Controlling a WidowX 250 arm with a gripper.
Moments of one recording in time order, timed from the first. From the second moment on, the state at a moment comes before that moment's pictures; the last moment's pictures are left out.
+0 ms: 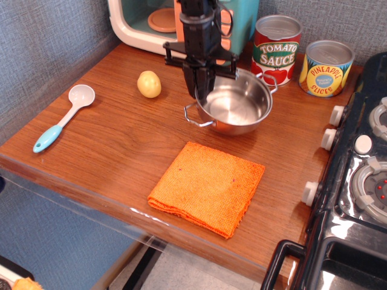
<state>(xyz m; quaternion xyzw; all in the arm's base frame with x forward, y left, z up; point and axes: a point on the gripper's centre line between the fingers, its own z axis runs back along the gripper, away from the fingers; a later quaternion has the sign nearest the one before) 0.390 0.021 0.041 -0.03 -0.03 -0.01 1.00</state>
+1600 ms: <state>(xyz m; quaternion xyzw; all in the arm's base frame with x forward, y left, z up) 0.397 0.034 0.122 -0.02 -0.14 -0.08 0.99</state>
